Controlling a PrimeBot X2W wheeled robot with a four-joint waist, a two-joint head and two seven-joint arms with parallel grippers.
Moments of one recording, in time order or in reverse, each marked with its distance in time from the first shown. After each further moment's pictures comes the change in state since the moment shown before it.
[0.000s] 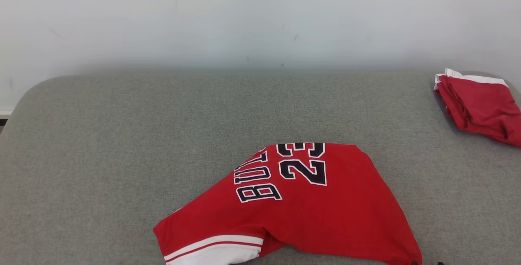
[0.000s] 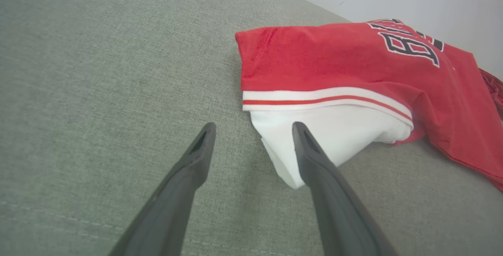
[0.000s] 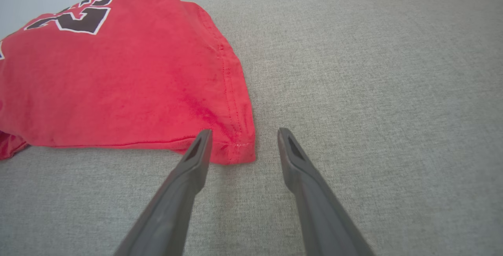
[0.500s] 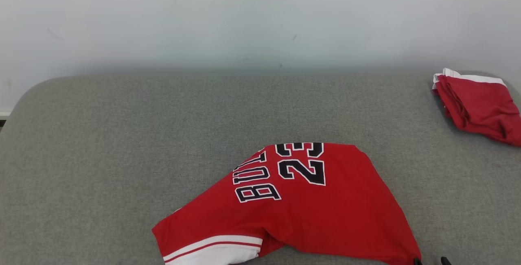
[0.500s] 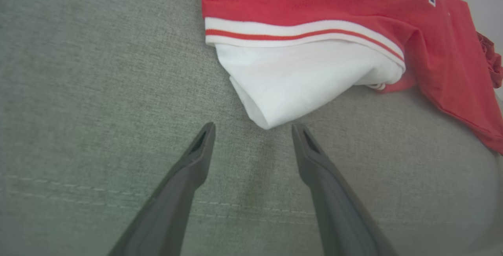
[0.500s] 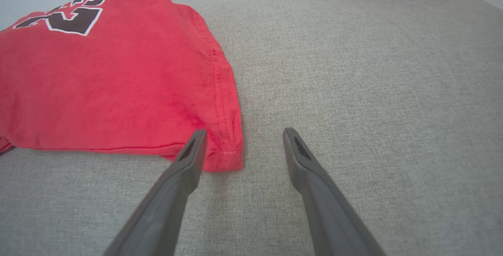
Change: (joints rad) left arm -0.028 0.018 -0.126 0.128 -0.060 -0.013 0.000; right arm -0.016 -0.020 -0.004 0.015 -0.022 0.000 -0.003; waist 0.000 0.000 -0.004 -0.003
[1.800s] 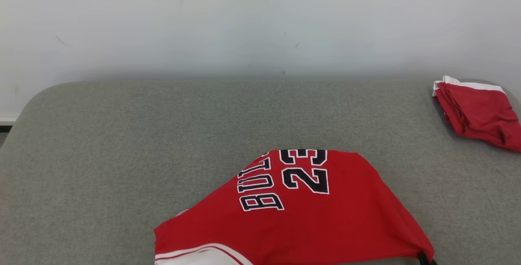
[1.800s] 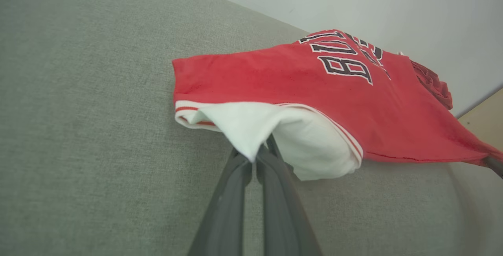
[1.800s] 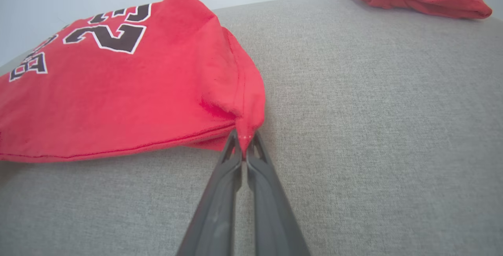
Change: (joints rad) left arm -0.022 0.113 -0.080 -0.157 -0.093 0.000 0.000; right arm -0.003 -0.069 0.105 0.003 0.047 0.000 -0.041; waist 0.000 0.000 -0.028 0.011
